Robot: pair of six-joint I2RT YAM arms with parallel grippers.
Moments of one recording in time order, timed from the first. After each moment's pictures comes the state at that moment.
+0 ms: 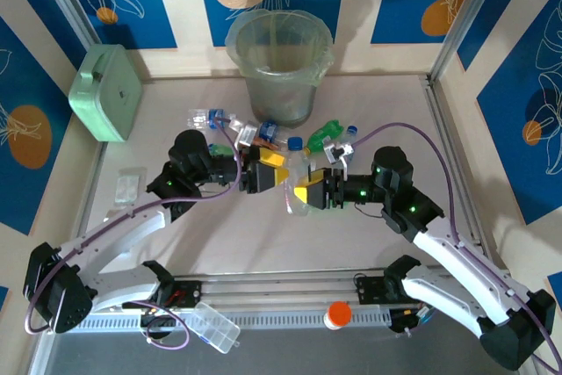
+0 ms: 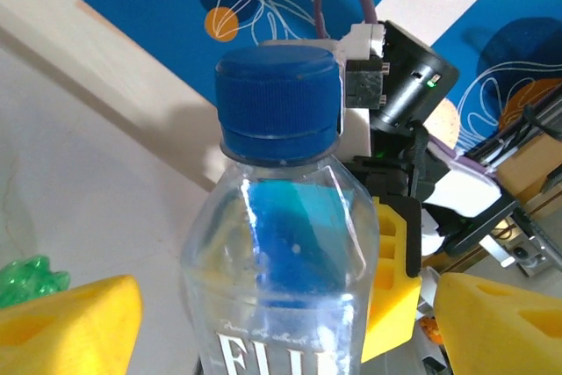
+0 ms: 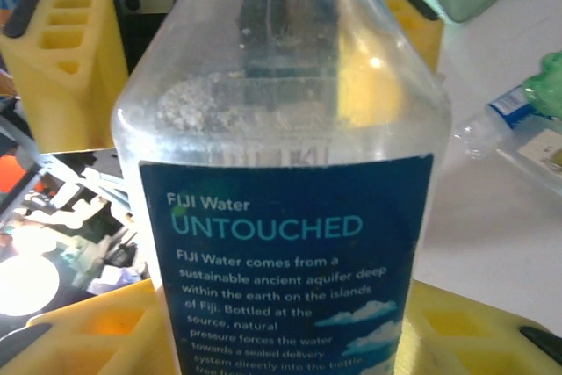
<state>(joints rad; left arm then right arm) -0.68 1.13 0.84 0.32 0.86 -0.71 0.59 0.81 0.71 -0.08 -0.85 0.60</state>
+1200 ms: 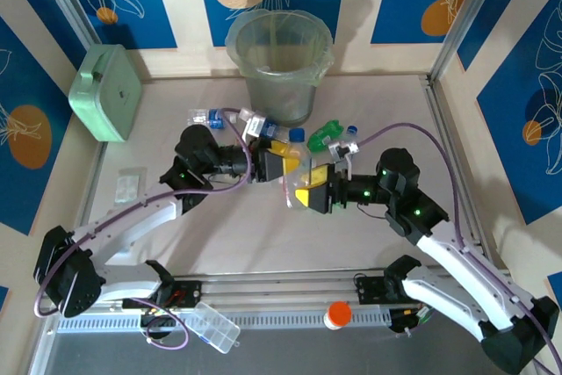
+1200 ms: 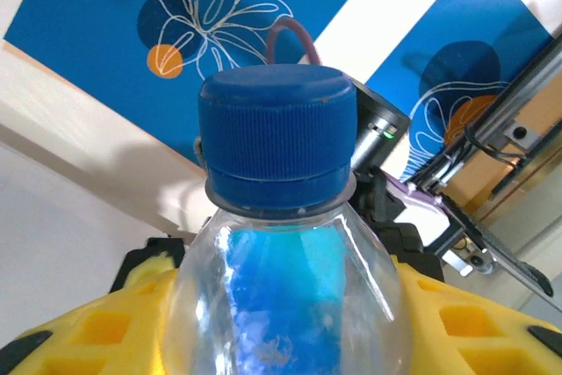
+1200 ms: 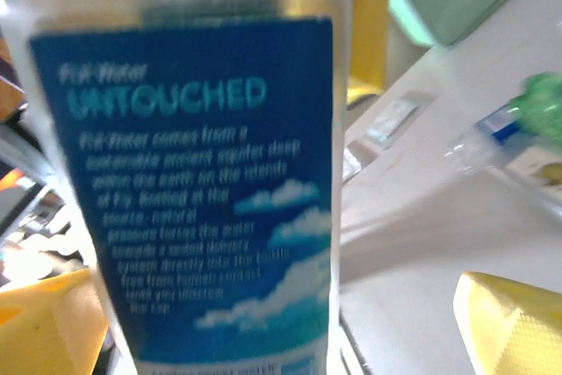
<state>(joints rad) -0.72 1.25 0.96 0.47 0.88 -0.80 0.58 0.72 0.72 -0.13 -0.73 0.62</state>
